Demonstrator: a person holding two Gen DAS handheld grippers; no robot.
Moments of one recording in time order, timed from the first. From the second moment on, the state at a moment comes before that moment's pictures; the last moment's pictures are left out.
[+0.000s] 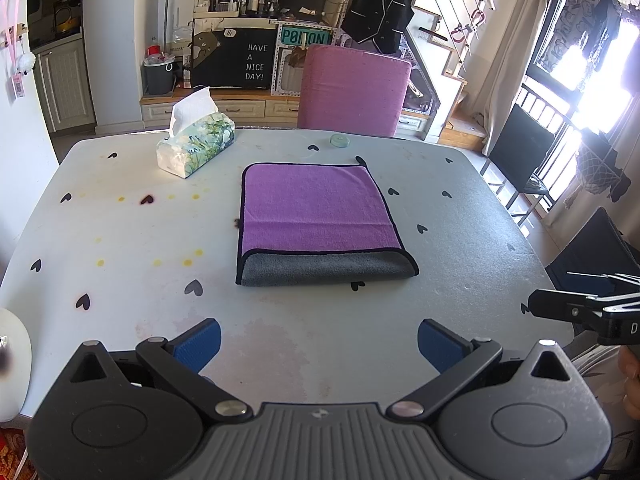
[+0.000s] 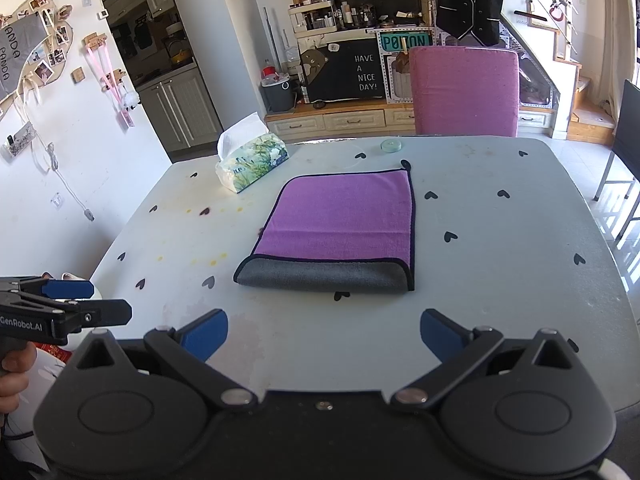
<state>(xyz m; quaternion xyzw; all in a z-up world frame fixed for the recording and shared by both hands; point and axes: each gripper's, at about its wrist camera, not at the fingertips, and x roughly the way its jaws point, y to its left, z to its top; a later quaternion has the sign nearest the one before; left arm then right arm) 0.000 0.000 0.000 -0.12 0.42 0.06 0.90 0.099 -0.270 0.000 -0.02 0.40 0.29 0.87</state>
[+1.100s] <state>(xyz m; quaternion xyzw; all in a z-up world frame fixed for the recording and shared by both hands) 0.057 0.015 0.024 -0.10 0.39 0.10 0.91 0.150 -0.260 0.024 -0.01 0.39 0.29 0.87</state>
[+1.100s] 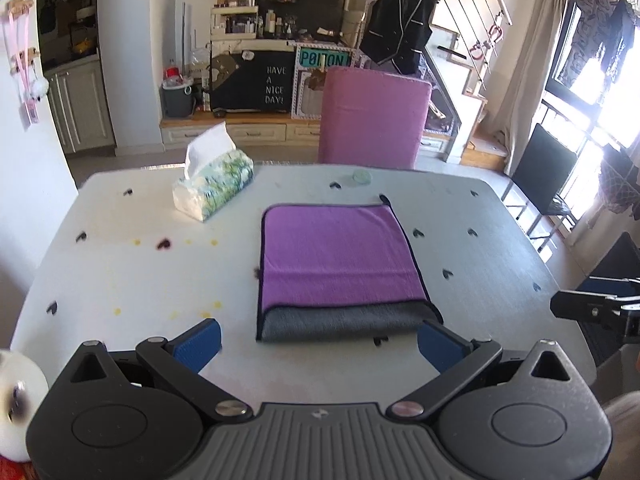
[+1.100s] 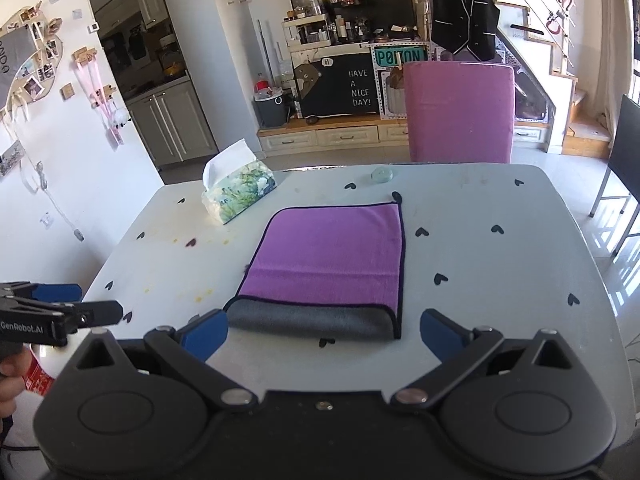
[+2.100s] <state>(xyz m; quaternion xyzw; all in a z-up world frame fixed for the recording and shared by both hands) 0.178 0.087 -0.060 -0.14 0.45 0.15 0.87 0.273 -0.223 -0.060 0.00 0.41 0.27 0.87</state>
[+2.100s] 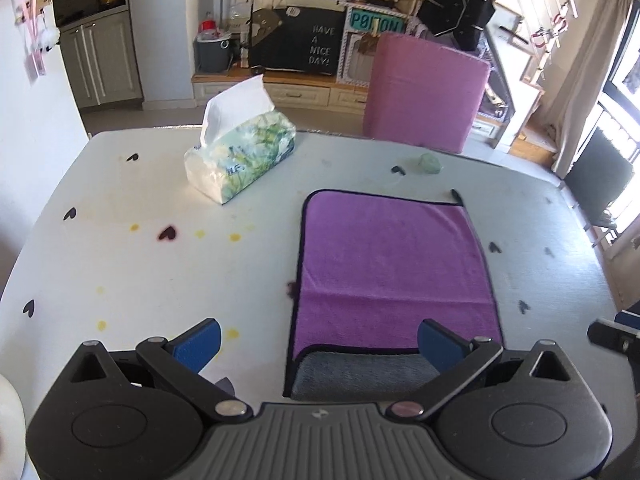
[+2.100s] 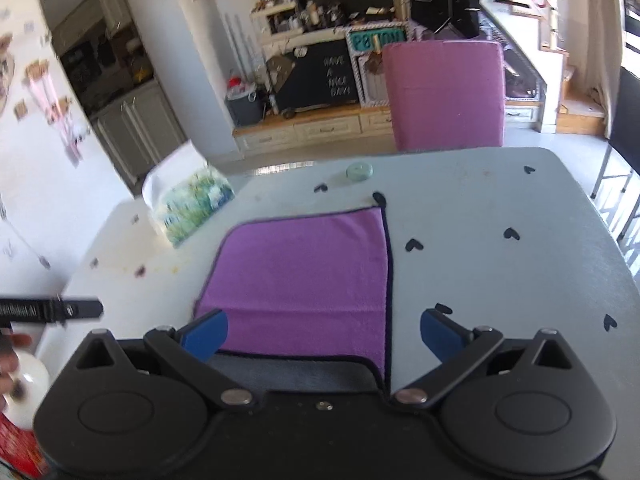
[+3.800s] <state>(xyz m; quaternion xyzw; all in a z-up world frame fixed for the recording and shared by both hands) 0.225 0.109 -0.194 -0.18 0.57 0.12 0.79 0.349 -0.203 -0.208 -0.02 0.58 0.27 0.77</state>
